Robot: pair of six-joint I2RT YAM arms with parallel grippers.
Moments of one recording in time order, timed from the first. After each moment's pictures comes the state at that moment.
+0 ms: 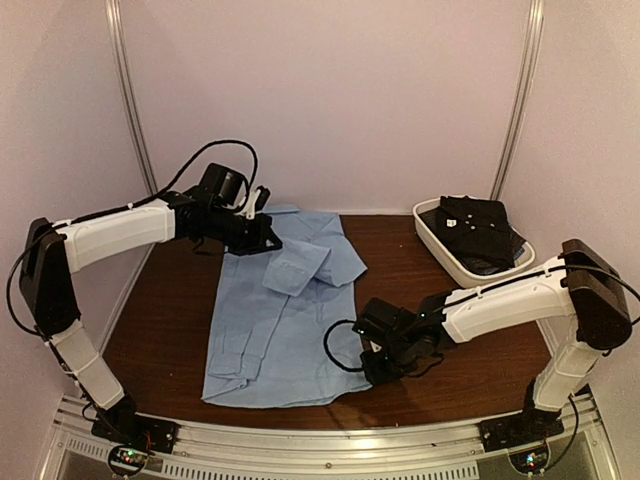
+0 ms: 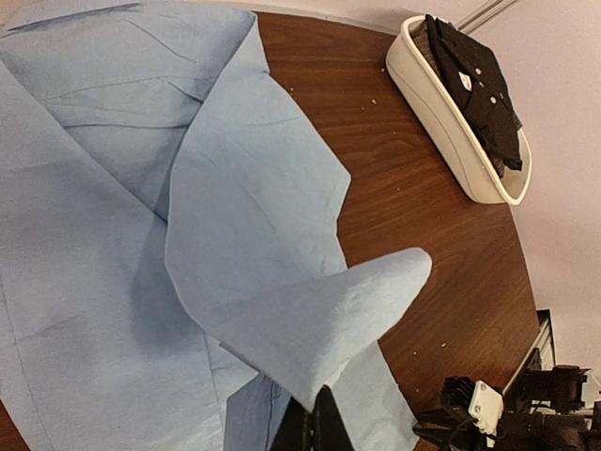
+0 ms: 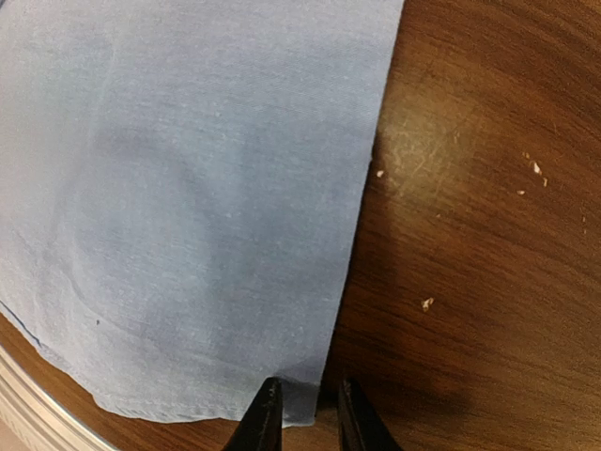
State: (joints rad) left arm -0.58 1.68 1.36 -0.43 0.30 -0.48; right arm 1.10 1.69 0.93 -0.47 0.03 0.75
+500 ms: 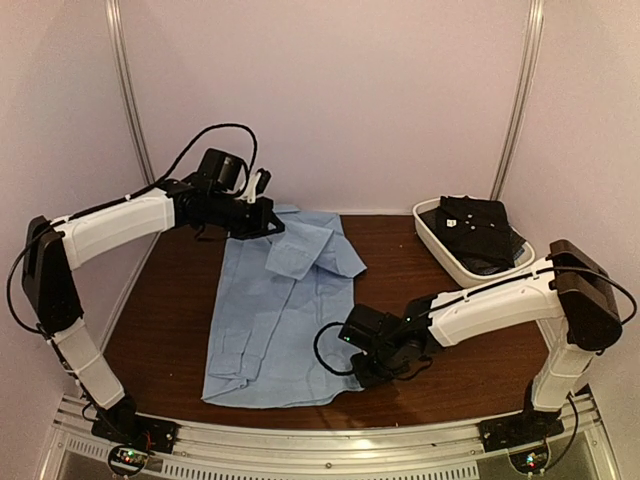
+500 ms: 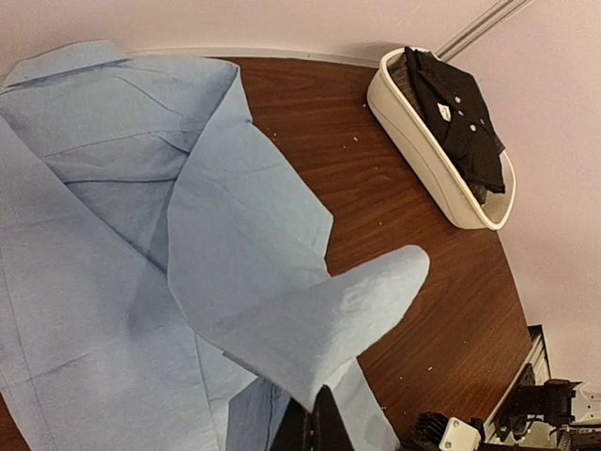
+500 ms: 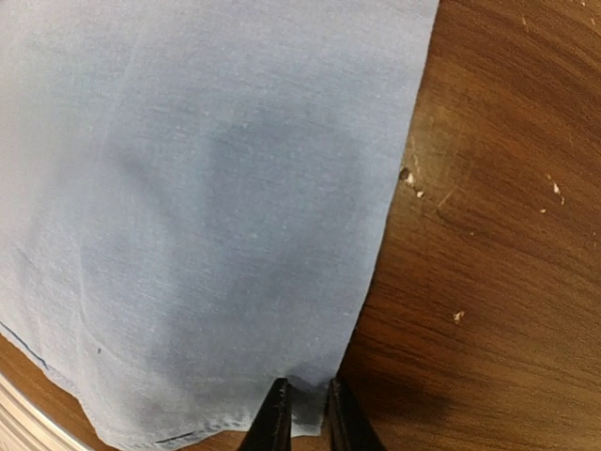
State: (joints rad) left arm -0.58 1.70 1.47 -0.44 0.29 -0.46; right arm 1.15 1.75 1.01 -0.53 0.10 0.79
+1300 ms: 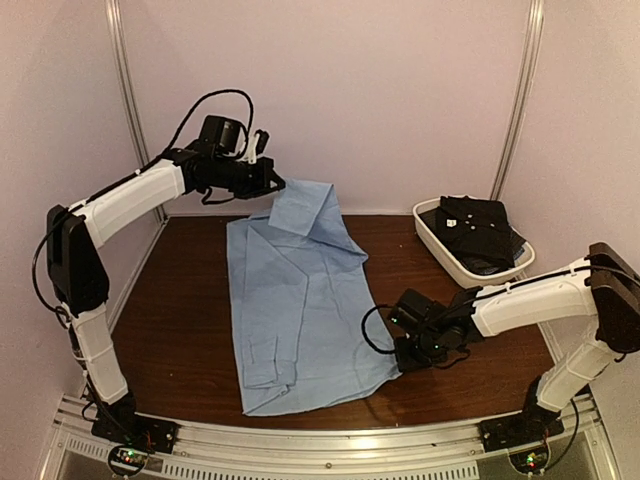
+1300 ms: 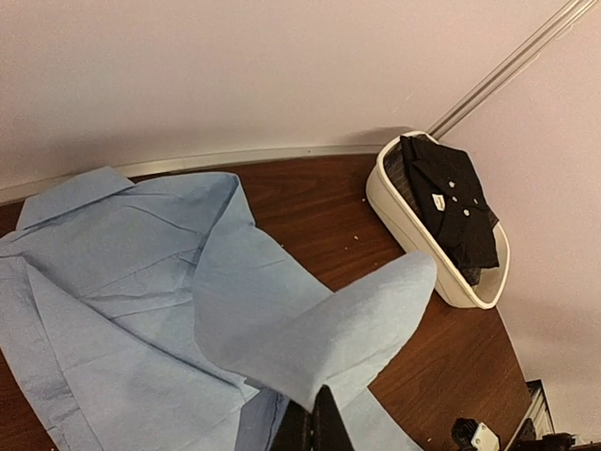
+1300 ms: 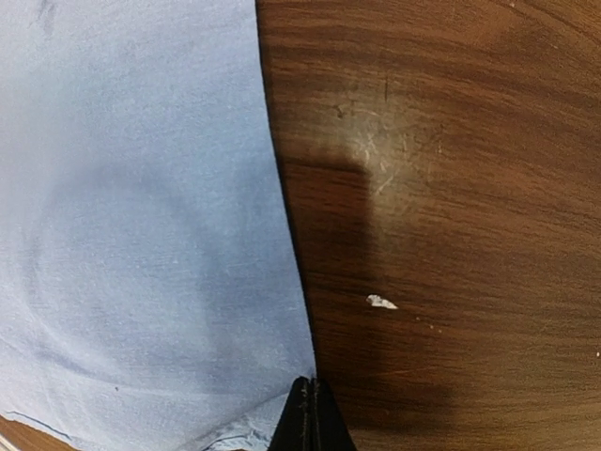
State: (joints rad) left arm -0.50 1.89 1.83 -0.49 0.29 -0.41; right arm 0.96 1.54 0.77 -0.48 0.16 0.79
